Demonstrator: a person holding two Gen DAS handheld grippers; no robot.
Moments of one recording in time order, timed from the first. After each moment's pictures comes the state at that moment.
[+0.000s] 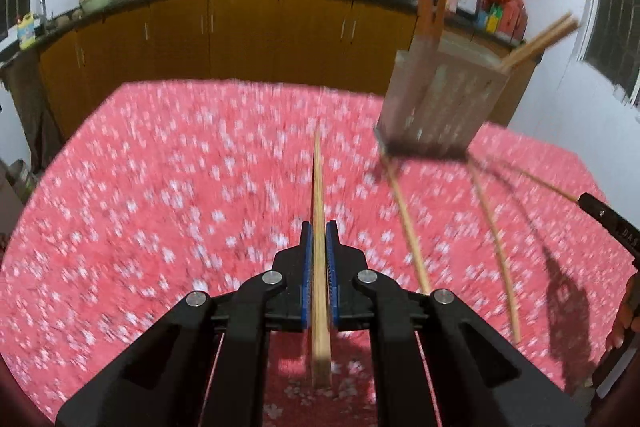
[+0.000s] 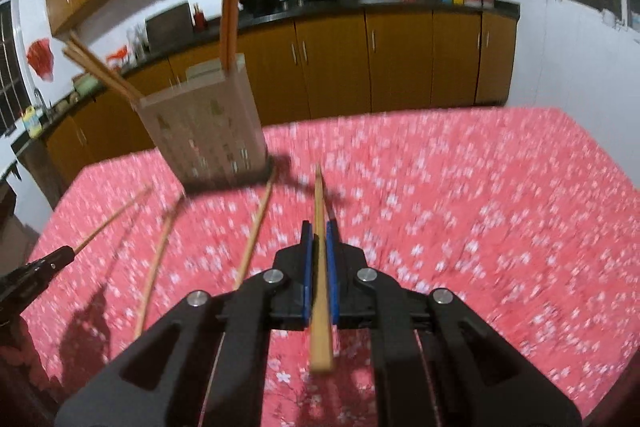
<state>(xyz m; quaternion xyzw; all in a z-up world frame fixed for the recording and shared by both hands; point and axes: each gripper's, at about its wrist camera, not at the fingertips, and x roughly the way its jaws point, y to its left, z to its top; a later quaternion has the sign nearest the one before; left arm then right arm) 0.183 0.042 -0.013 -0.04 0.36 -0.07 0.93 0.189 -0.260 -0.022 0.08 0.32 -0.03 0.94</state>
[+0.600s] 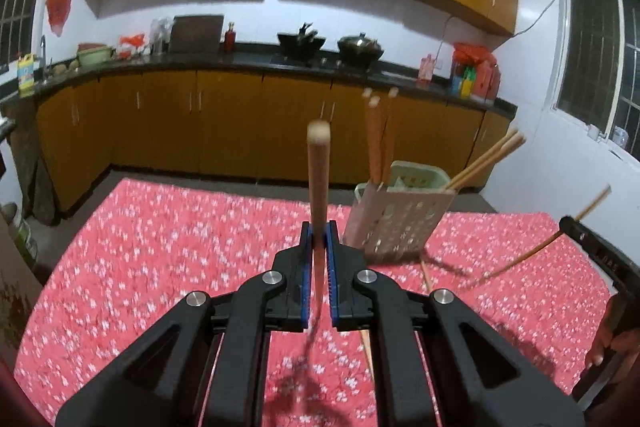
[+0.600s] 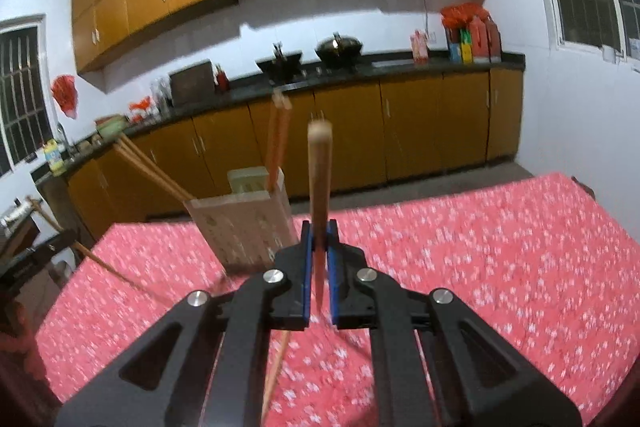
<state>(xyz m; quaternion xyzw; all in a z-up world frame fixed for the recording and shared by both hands) 0.175 0.038 0.083 -0.05 0.24 -0.09 0.97 0.176 -0.258 0.059 0.09 0.21 0.00 0.97</state>
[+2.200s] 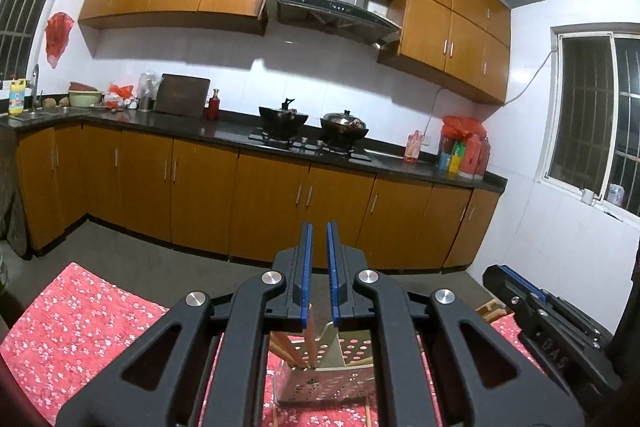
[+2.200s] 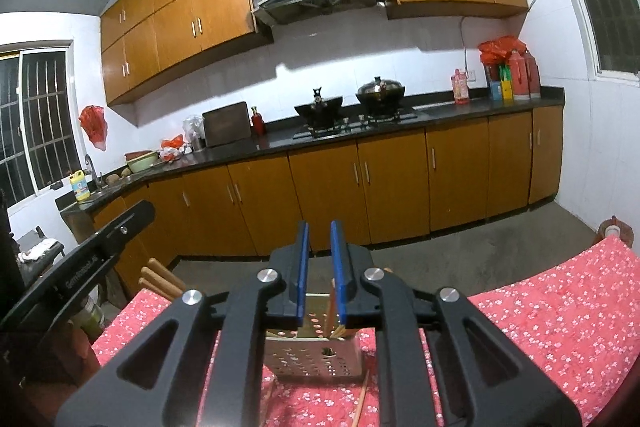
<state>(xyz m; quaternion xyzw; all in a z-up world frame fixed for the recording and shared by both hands) 0.251 -0.023 0.150 -0.09 0.11 -0.10 0.98 0.277 -0.218 0.126 0.09 0.13 0.05 0.99</state>
